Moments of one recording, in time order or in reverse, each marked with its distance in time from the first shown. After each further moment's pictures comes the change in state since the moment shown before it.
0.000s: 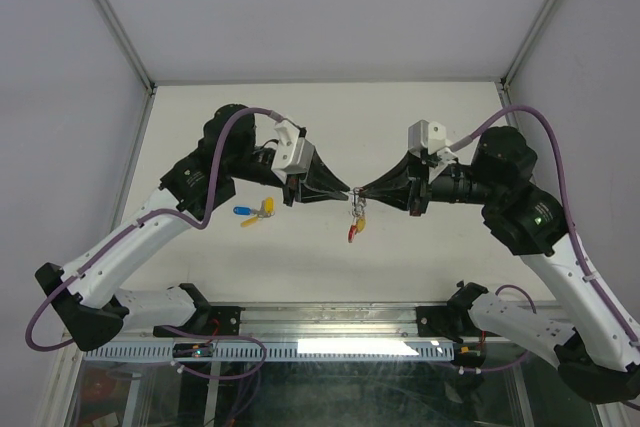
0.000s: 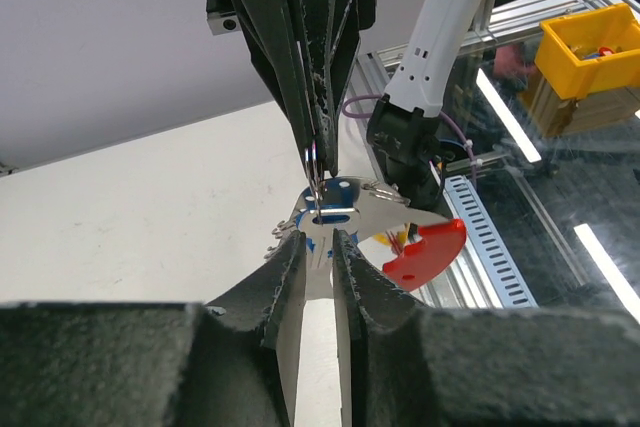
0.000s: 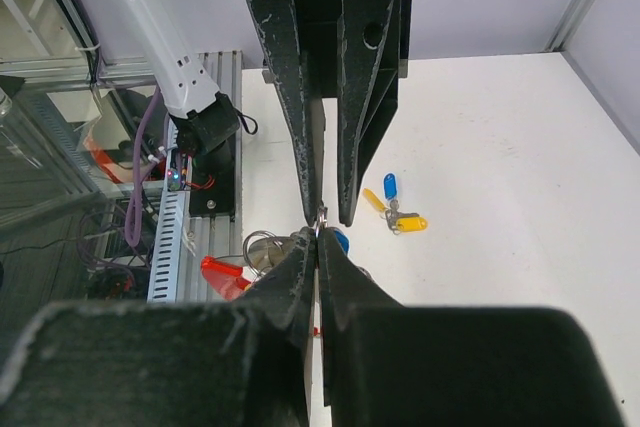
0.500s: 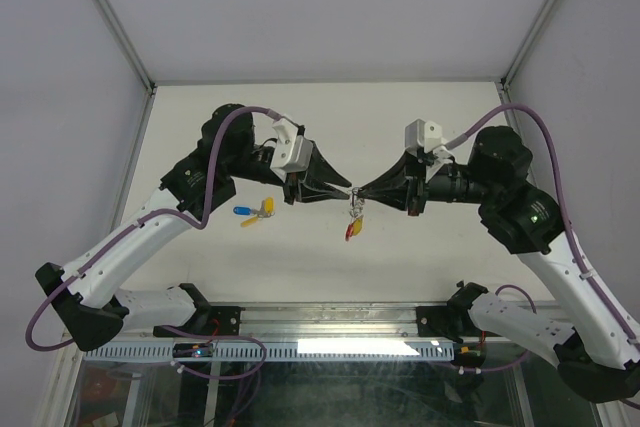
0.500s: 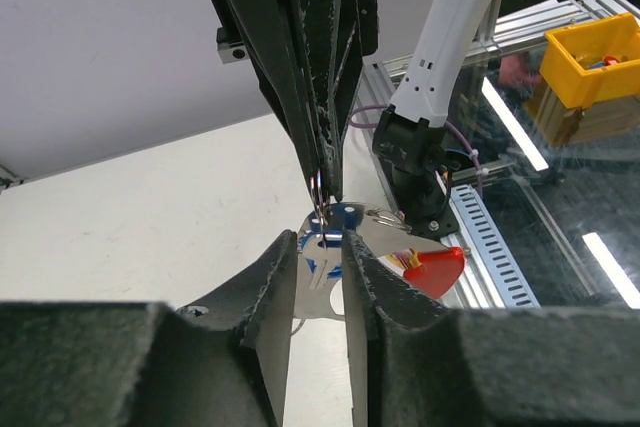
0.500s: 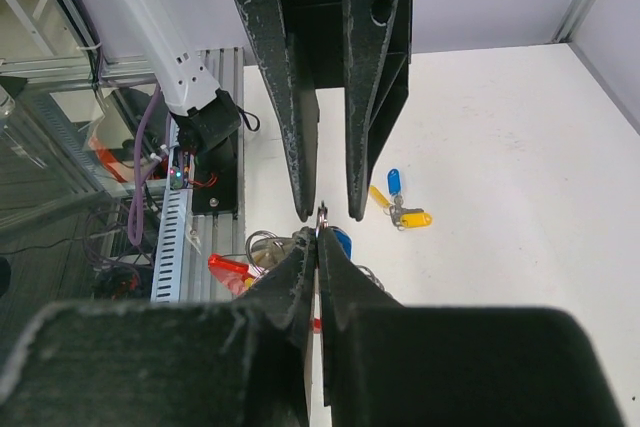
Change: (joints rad) left arm 0.000 0.000 -0.008 0.043 -0.002 -0.019; right arm 0.000 0.001 -0.012 0.008 0.000 0.014
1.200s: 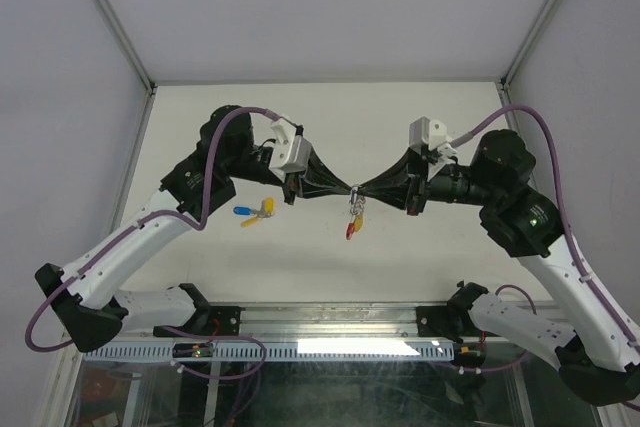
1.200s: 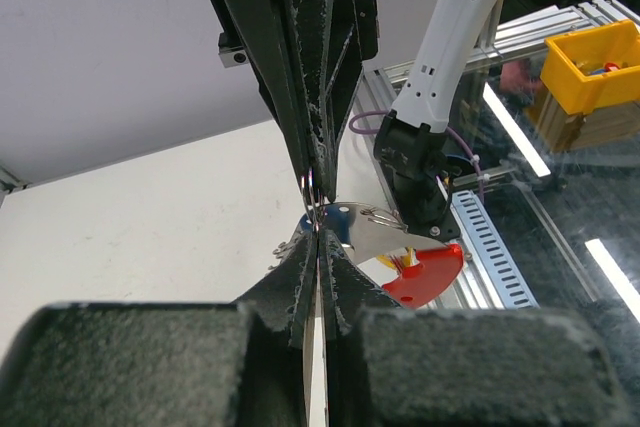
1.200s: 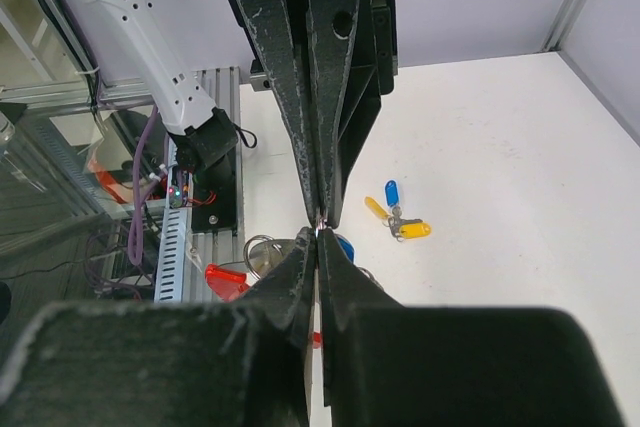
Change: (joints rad) left arm 0.000 -0.005 -0.016 0.039 0.000 -0.019; right arm 0.000 -0.012 -0.028 0.061 0.021 0.053
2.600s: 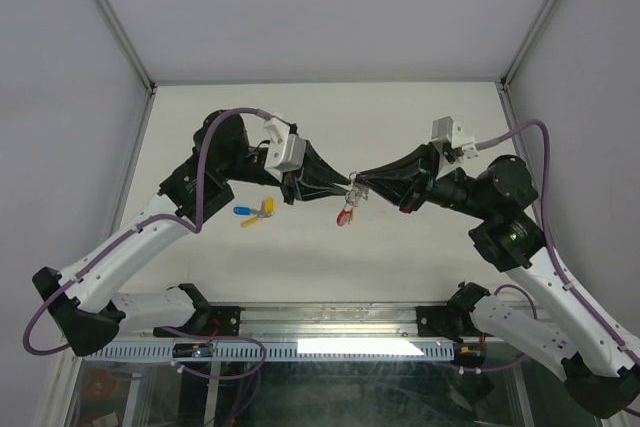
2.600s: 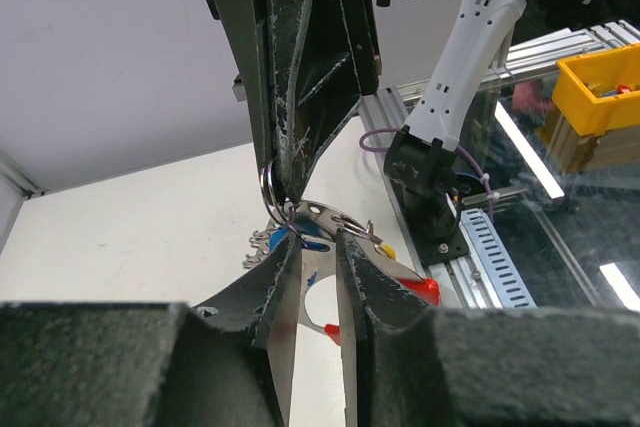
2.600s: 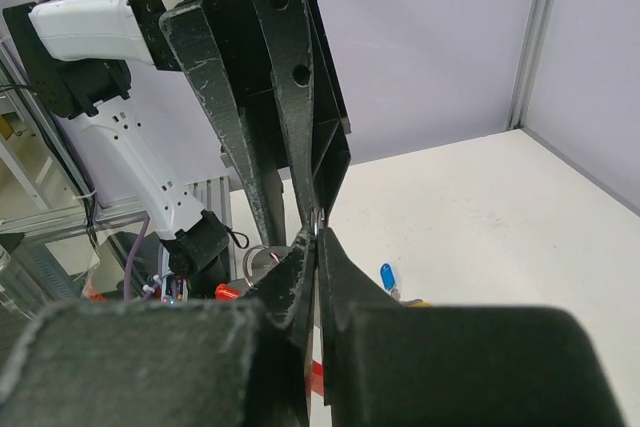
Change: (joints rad) left arm 0.000 -0.027 -0.040 0.091 -0.028 -0.063; right arm 0.007 -0.114 -0.285 0.523 0.146 0.314
